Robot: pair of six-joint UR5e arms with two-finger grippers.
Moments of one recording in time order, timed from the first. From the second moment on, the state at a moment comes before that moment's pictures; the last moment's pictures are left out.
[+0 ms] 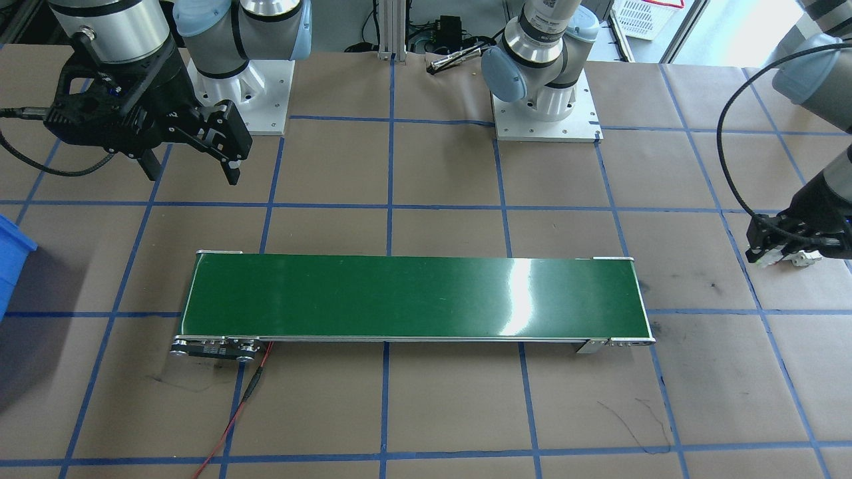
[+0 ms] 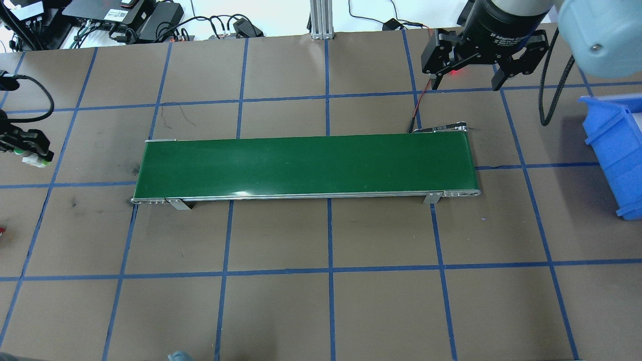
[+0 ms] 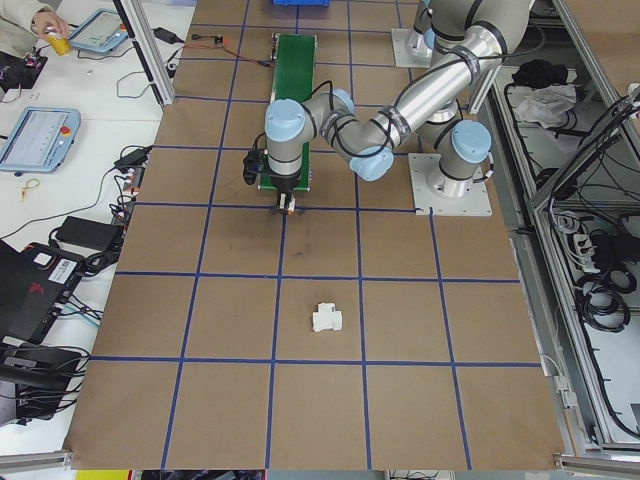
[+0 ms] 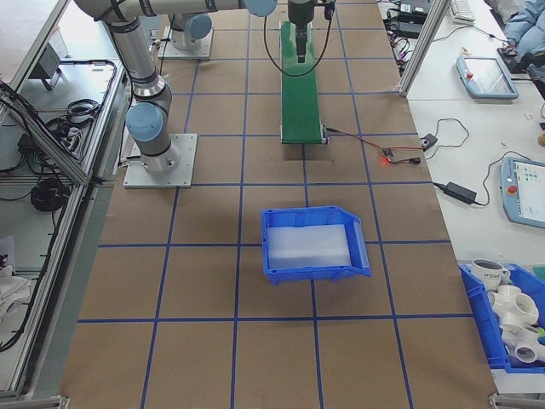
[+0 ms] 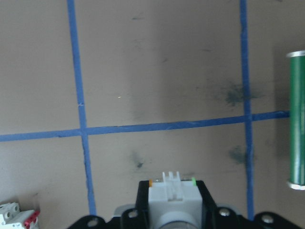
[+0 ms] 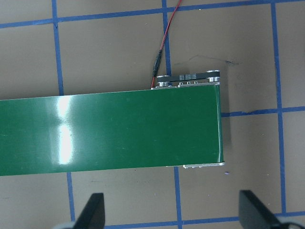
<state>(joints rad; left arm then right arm) -0.95 -1.75 -1.75 -1.16 1.55 0.70 1.60 -1.55 1.50 -1.62 -1.56 0.10</state>
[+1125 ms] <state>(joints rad) -1.27 -1.82 -1.75 -1.09 1.60 0.52 1.60 -1.55 1.50 -1.62 -1.56 0.10</state>
